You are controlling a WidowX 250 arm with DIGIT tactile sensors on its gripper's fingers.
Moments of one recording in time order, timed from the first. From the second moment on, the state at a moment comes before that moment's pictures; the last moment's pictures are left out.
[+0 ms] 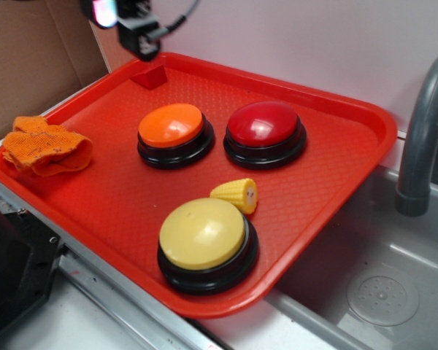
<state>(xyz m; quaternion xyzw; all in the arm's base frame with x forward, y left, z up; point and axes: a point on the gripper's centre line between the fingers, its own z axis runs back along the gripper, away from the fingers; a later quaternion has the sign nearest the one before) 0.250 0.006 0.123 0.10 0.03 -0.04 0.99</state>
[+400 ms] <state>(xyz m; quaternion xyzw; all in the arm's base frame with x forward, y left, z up) 0.244 -0.009 0.063 0.05 -0.01 -0.04 1.00</state>
